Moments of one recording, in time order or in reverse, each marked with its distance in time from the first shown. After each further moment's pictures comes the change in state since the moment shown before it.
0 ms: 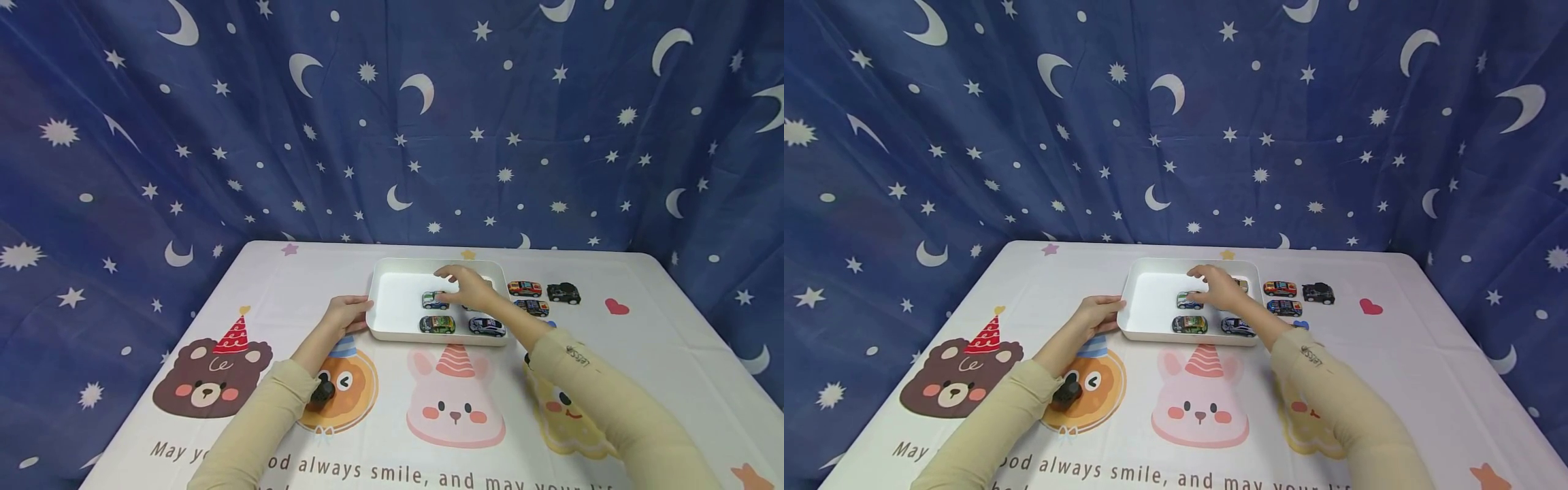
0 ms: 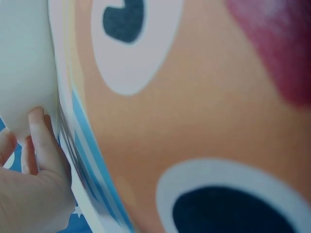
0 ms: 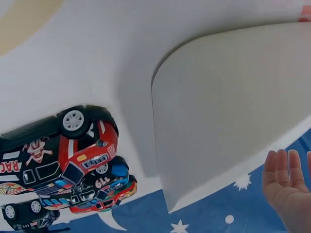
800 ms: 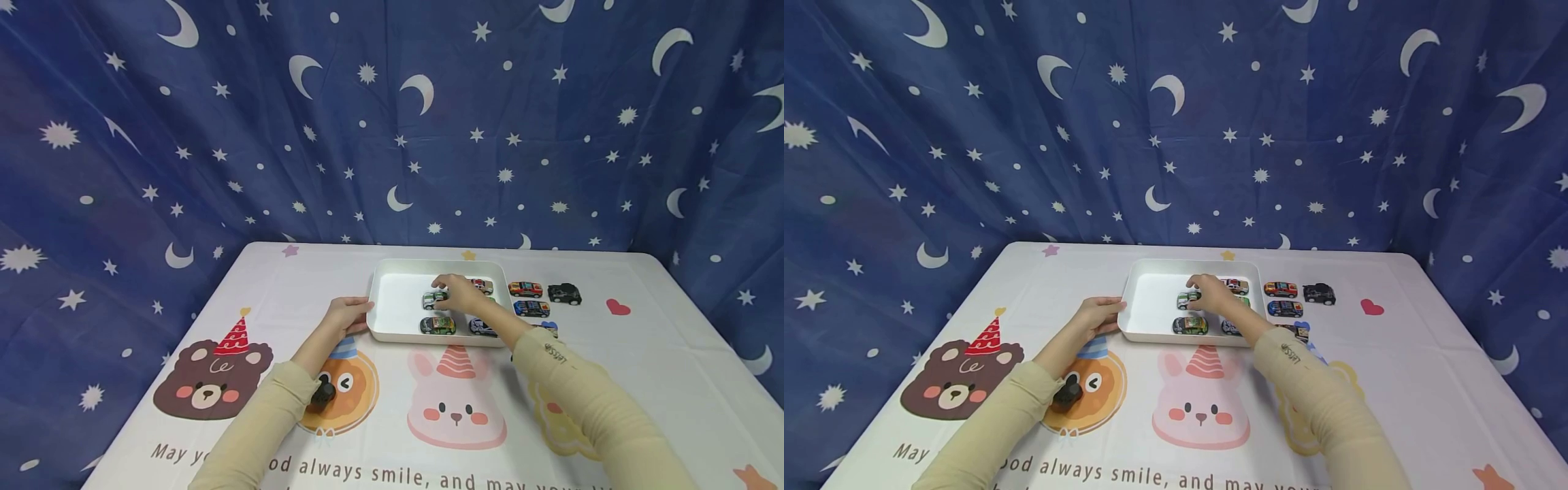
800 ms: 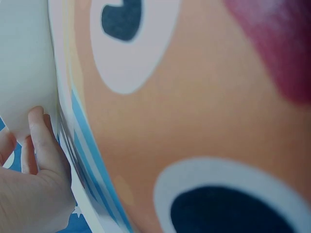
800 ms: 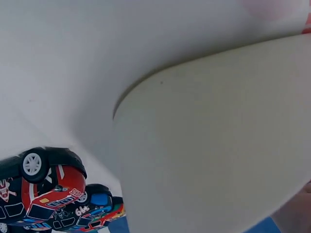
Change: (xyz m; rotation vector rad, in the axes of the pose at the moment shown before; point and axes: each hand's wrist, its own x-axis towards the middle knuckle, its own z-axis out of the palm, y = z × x) left_hand 0.000 -0.001 0.001 0.011 0.013 -0.013; right_hand 0.011 -0.002 0.016 -0.098 -0.124 0.130
